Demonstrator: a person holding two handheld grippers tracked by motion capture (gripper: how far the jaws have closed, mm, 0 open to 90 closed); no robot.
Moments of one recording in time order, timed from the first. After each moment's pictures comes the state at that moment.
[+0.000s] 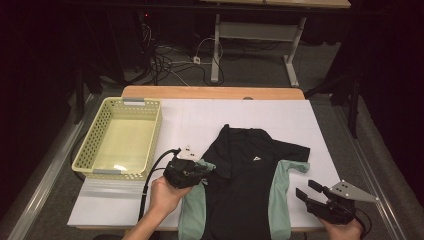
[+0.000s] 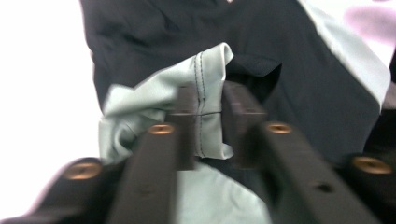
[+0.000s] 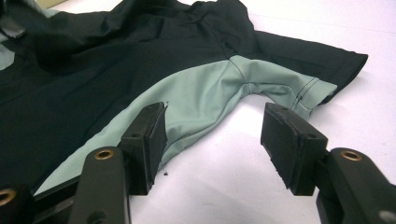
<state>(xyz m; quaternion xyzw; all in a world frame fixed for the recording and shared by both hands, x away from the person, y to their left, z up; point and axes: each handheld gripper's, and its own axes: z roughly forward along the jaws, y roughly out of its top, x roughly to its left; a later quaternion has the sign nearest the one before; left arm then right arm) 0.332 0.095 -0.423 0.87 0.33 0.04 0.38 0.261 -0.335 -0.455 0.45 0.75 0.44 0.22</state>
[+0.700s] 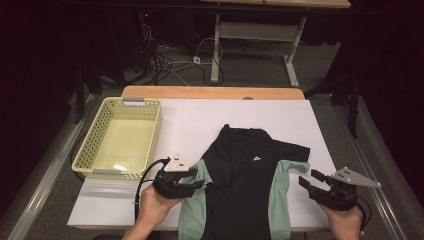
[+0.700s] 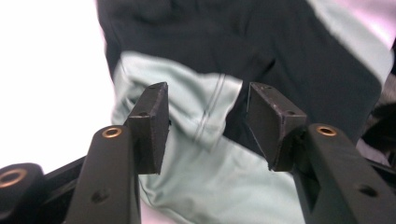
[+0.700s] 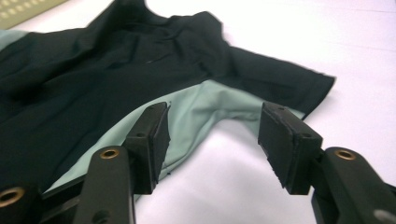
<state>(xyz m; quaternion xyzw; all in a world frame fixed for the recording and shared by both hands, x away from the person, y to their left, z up) 0.309 0.118 -0.423 0.85 0.33 0.07 0.41 0.286 -0.339 -0.438 0.47 0.74 0.43 0.23</state>
